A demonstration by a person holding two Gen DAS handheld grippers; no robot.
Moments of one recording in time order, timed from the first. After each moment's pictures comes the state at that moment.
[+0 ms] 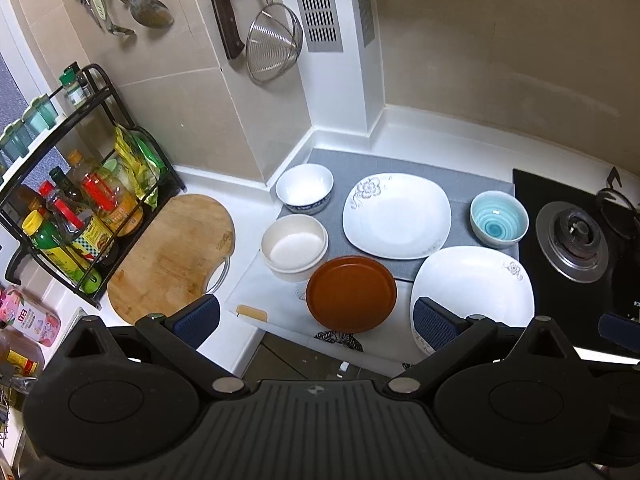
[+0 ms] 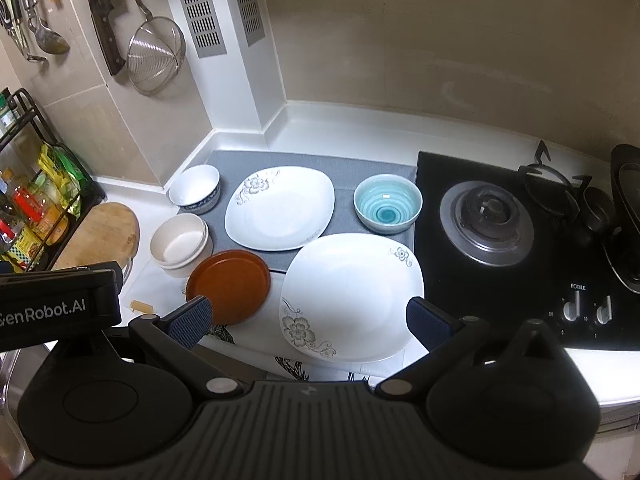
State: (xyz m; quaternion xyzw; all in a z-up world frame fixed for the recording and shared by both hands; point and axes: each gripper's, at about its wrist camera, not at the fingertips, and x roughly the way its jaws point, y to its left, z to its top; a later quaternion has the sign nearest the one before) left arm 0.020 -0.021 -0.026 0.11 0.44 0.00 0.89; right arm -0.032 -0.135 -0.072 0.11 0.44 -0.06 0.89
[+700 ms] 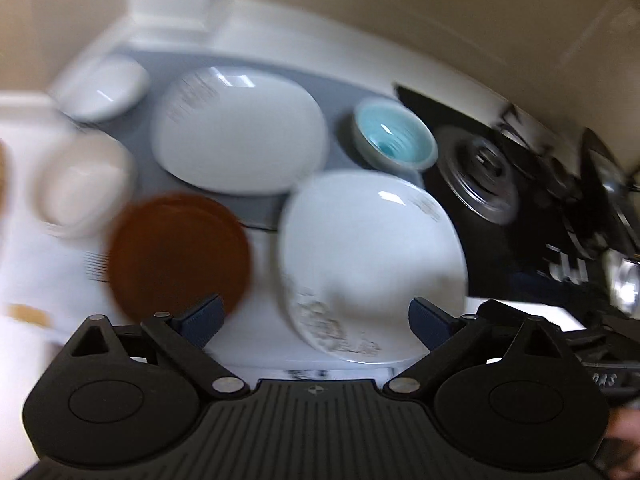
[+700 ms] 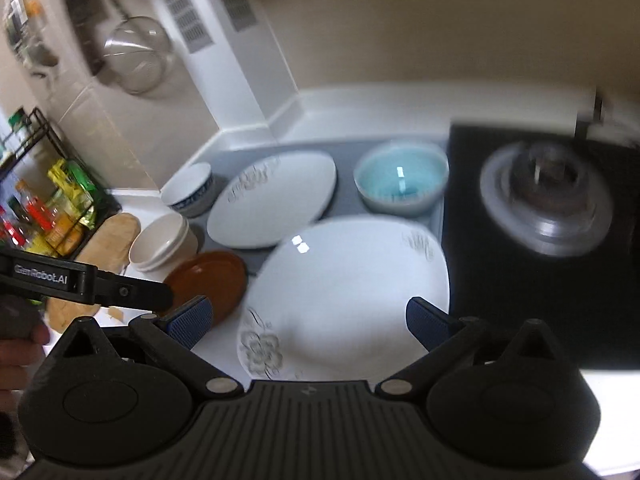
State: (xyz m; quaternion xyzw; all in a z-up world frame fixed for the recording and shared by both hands) left arm 0.132 -0.027 -0.228 0.00 0.54 -0.28 0.79; right arm -0.004 -0.244 -0.239 0.19 0.39 0.04 0.90
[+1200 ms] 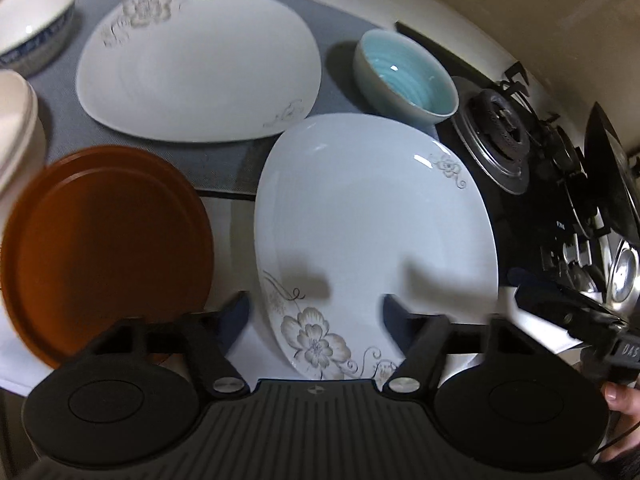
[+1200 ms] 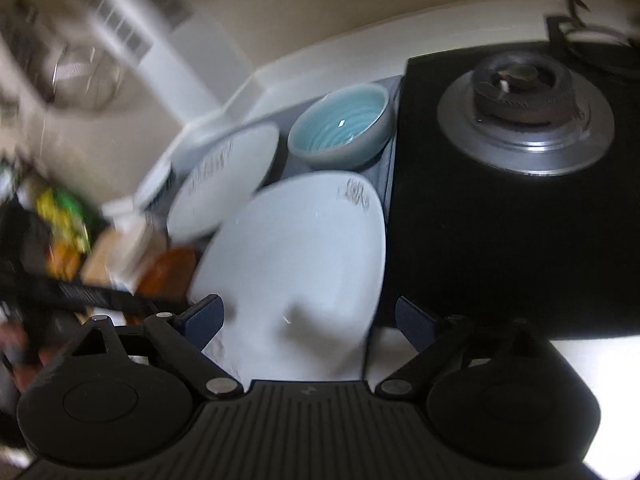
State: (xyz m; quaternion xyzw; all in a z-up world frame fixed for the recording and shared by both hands) left arm 0.174 -0.052 -0.311 -0.01 0.60 -0.31 0.74; right arm -0.001 -0.308 -0.315 0.29 0.38 0.03 0.88
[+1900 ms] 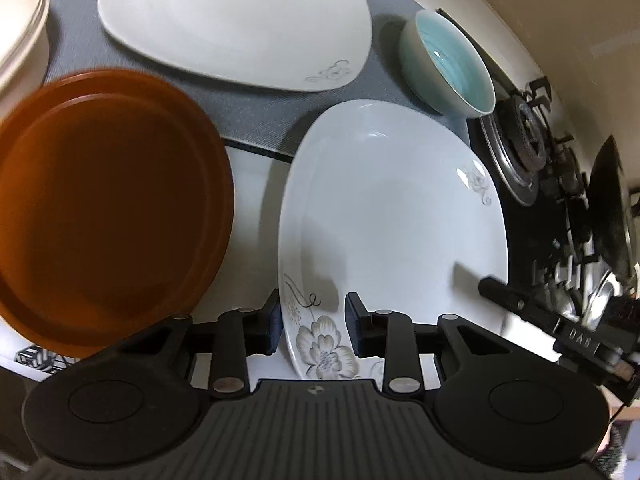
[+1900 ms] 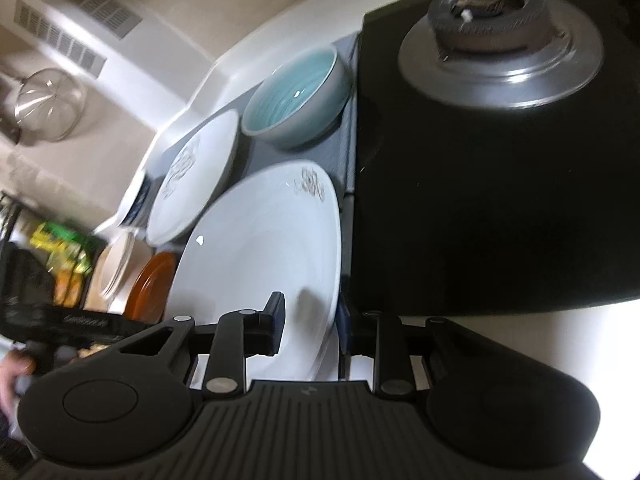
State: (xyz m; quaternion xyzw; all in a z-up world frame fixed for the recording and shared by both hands) left arm 0.191 -0.034 -0.343 -0.09 0.65 -0.29 0.70; right arm 0.018 -0.333 -0.358 0.35 0.43 0.04 0.83
